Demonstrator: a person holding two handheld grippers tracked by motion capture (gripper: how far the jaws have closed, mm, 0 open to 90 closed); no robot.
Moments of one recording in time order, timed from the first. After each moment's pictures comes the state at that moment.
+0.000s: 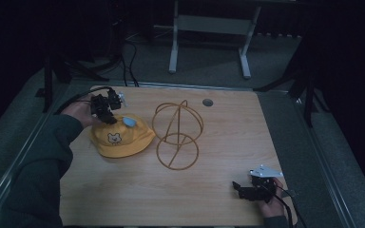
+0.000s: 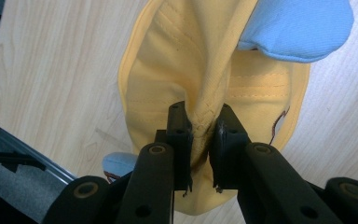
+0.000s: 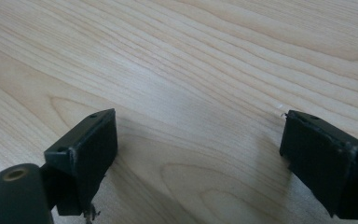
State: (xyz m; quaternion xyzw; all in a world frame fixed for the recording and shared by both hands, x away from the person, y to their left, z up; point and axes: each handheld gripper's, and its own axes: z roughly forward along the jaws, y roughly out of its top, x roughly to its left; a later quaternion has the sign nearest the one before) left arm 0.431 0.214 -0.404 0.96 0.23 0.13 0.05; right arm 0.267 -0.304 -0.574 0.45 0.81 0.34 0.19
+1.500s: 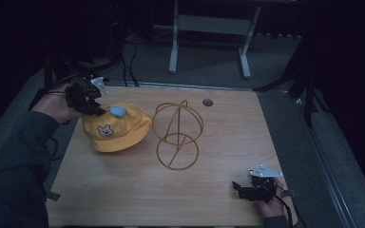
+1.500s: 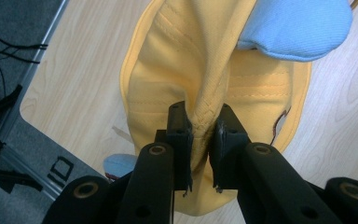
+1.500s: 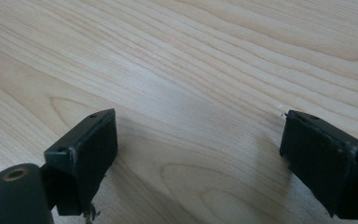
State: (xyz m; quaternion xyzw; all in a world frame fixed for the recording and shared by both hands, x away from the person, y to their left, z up) left arm 0.396 0.250 -0.336 0.95 0.24 0.15 0.13; right arm 0.267 -0.304 -0.574 0.45 0.81 0.34 0.19
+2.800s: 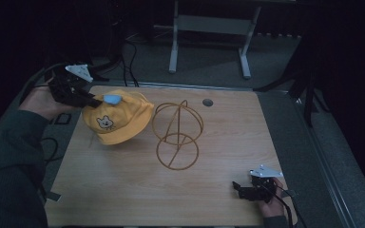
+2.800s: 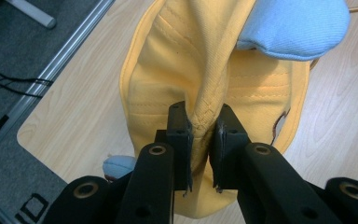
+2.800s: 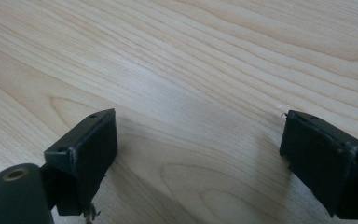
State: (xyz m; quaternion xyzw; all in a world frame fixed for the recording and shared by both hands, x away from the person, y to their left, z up) left arm 0.389 0.275 -0.308 0.93 0.25 0.15 0.24; right arm 0.267 -0.304 -0.574 0.44 0.81 0.34 0.19
